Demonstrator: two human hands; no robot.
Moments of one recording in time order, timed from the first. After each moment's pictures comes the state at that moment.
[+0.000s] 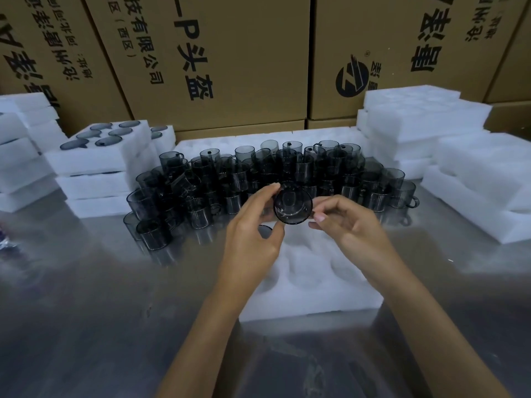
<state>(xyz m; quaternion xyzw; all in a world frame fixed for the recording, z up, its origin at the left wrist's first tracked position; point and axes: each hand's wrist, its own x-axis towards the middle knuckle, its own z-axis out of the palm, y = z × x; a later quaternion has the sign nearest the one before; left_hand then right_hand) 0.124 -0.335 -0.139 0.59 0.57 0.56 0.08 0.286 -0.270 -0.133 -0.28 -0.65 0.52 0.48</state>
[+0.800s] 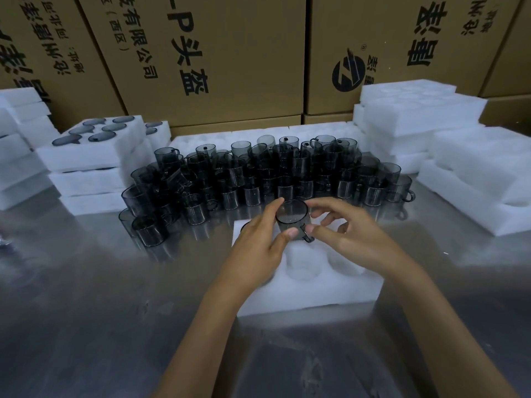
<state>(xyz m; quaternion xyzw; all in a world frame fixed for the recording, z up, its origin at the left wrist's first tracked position) 0.117 -0.324 -0.157 0.64 0.66 0.34 0.18 0.303 -0.251 -0.147 -0.37 -0.77 0.40 0.34</state>
